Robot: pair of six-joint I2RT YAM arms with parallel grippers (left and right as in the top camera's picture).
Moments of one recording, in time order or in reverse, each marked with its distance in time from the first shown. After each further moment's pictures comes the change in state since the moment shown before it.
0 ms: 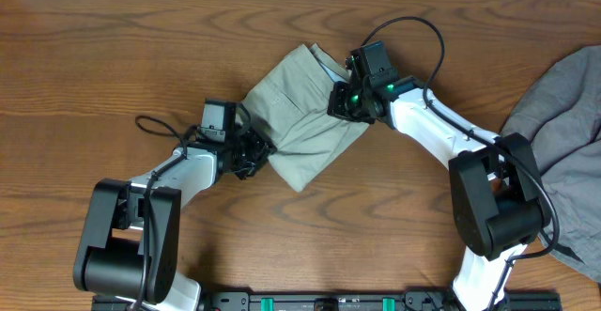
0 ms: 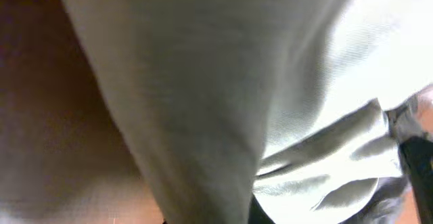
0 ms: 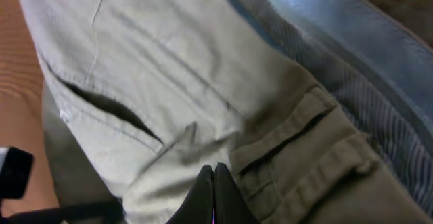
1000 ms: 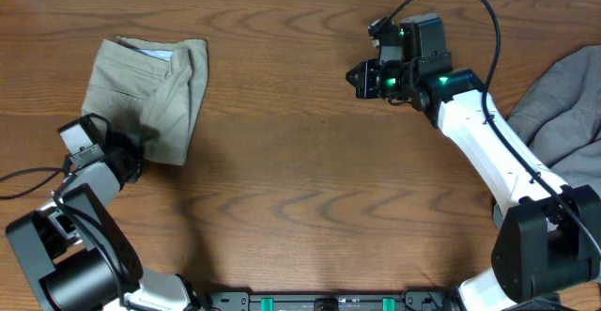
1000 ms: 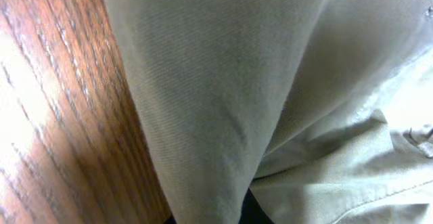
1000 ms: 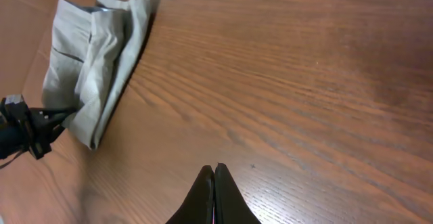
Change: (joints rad) left arm 0.714 -0.002 0.001 0.079 -0.231 0.089; right arm -0.119 -0.250 0.000 -0.032 -0.142 -0.310
